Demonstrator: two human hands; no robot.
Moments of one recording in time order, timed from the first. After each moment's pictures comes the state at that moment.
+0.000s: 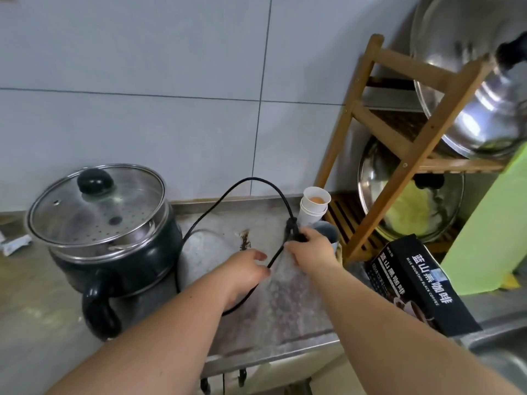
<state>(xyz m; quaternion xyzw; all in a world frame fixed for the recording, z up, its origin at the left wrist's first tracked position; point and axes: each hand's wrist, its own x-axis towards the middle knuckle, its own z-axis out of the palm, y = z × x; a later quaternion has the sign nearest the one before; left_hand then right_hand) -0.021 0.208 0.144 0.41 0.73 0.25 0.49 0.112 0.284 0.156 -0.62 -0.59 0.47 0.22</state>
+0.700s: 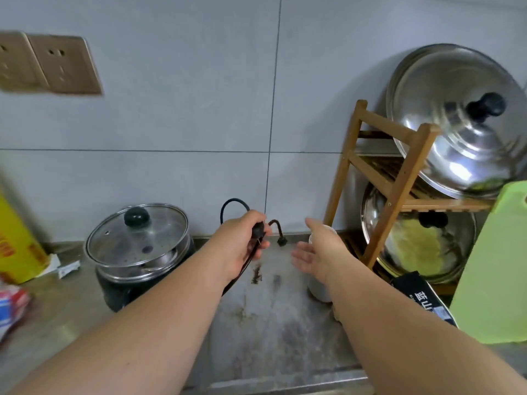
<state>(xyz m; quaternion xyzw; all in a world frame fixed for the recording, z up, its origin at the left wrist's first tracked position) -0.025 0.206 0.267 0.23 0.59 0.59 0.50 0.106 0.297 0.242 -0.55 -0.34 0.69 0.34</state>
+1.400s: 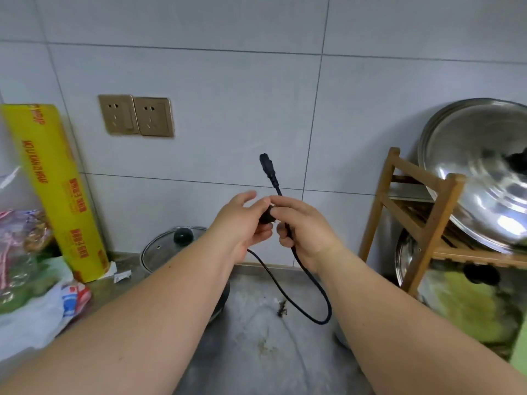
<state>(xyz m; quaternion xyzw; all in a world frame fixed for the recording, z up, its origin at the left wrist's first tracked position) -0.047 0.181 0.341 0.25 0.61 0.68 0.32 0.056 0.255 0.332 -0.20 -0.64 0.68 0.30</state>
